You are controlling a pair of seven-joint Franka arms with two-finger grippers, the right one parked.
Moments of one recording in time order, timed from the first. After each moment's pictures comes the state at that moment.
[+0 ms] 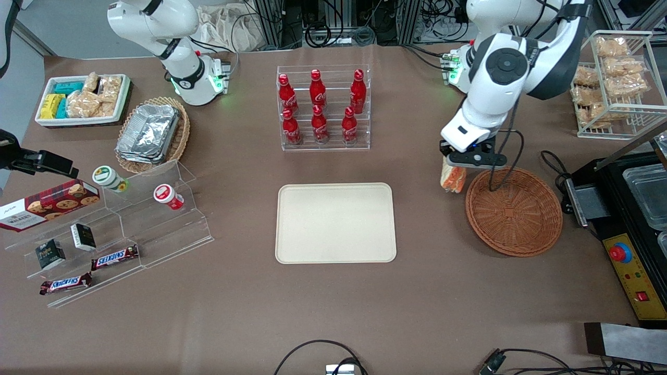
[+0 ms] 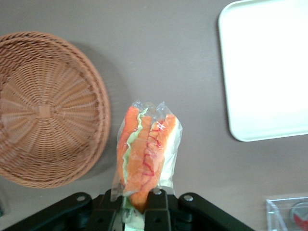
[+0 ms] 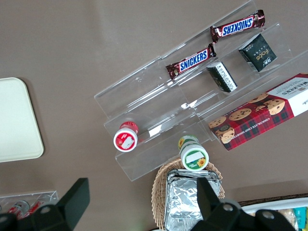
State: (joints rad) arm -0.09 -0.13 -0.38 -2.28 0.03 2.19 -0.35
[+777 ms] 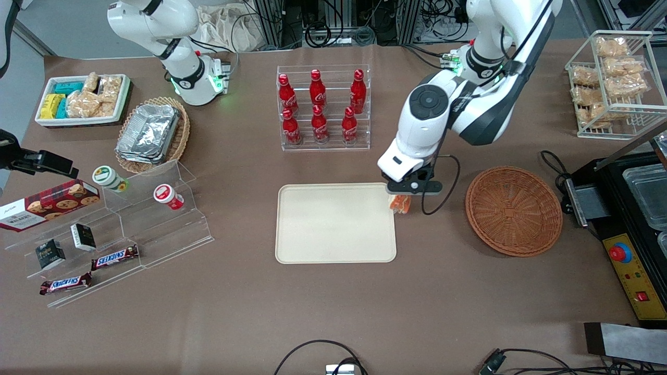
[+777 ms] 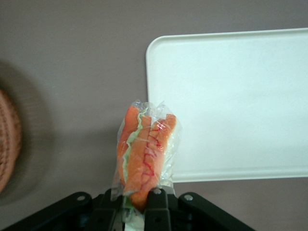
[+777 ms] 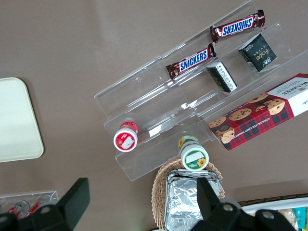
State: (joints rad) arm -0.15 0.28 -0.50 -1.92 0.22 2.19 -0.72
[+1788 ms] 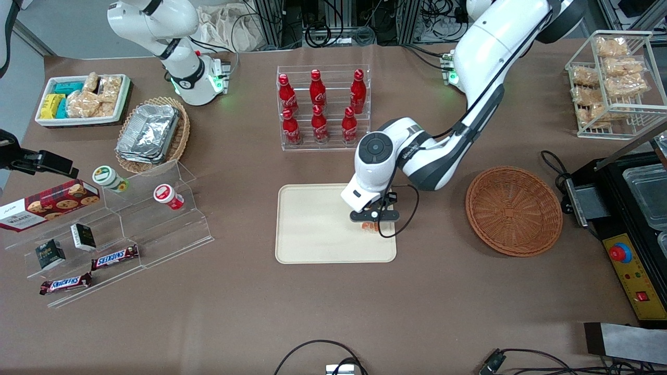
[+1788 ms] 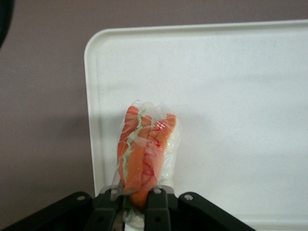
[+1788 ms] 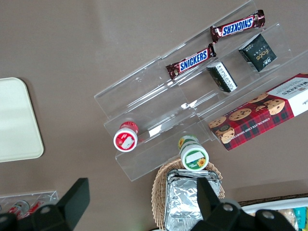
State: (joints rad) arm -0.27 0.65 -0.50 -1.66 0.43 2.19 -0.91
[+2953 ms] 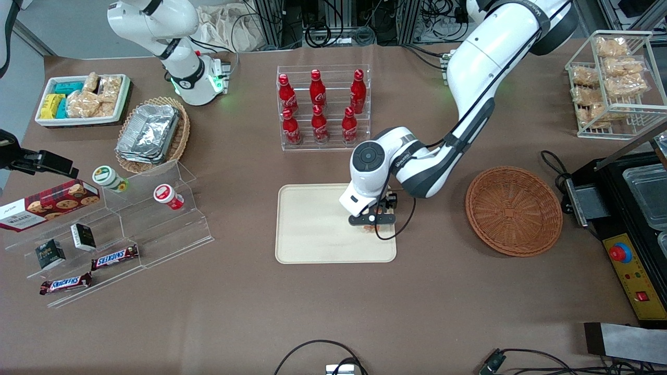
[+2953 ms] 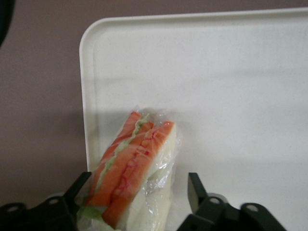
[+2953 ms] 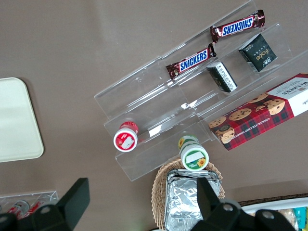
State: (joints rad) arm -0.27 0.70 -0.50 -1.63 0.49 2.19 -0.97
